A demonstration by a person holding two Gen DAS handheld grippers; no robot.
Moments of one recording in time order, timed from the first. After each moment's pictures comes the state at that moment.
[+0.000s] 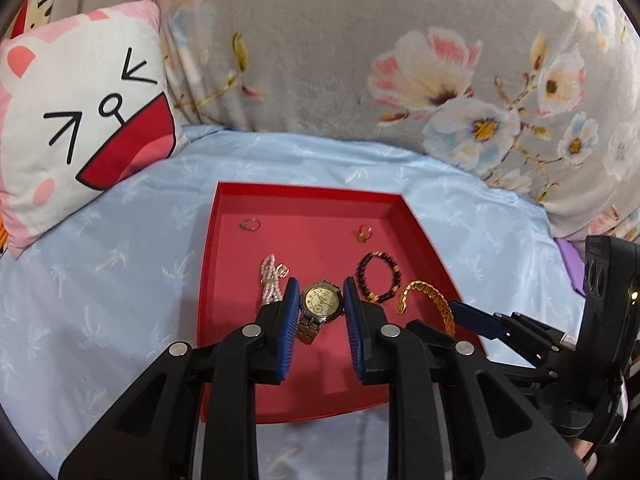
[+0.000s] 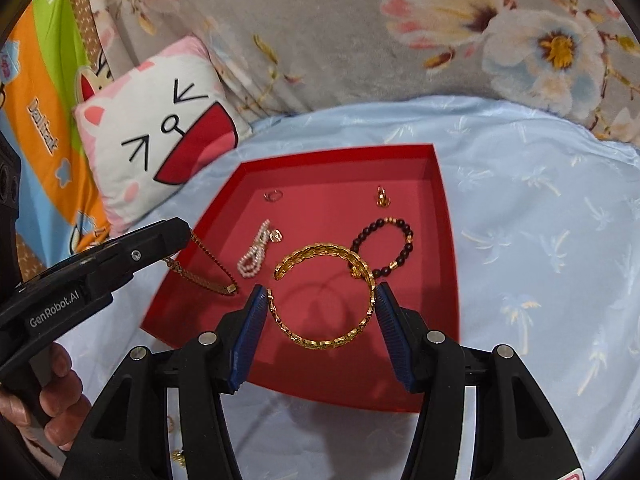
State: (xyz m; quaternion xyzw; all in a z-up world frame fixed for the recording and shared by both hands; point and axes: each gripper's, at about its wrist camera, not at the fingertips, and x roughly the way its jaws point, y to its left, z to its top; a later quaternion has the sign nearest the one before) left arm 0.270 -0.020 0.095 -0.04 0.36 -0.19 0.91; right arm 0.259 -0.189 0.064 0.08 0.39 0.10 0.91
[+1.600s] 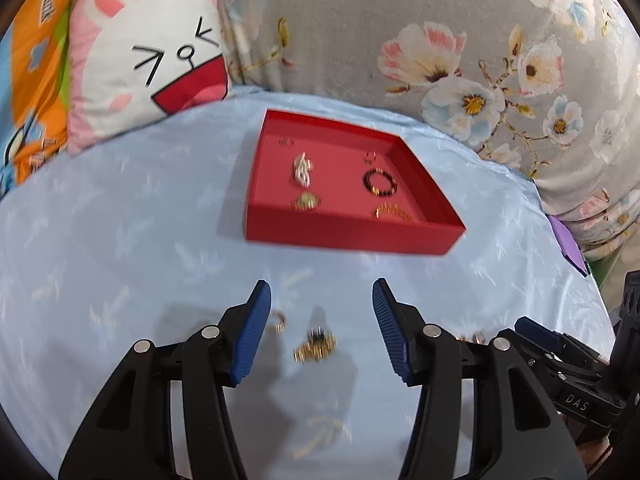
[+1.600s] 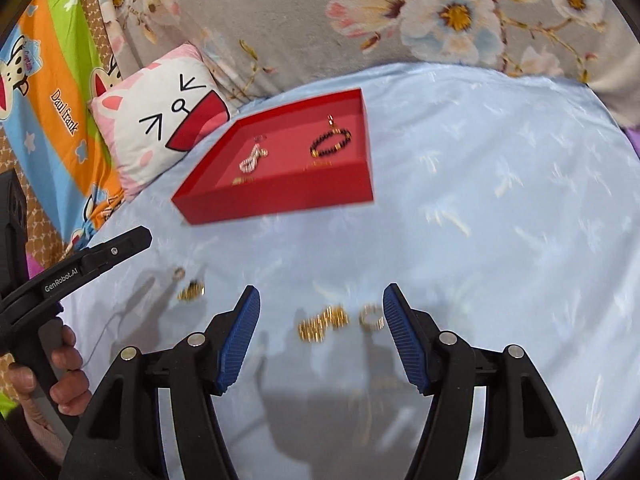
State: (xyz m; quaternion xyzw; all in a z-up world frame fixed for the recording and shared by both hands) left arm 0.116 0.025 0.059 -0.07 0.36 -0.16 0.92; right arm 0.062 -0.215 0.040 0.12 0.38 0.05 0.92
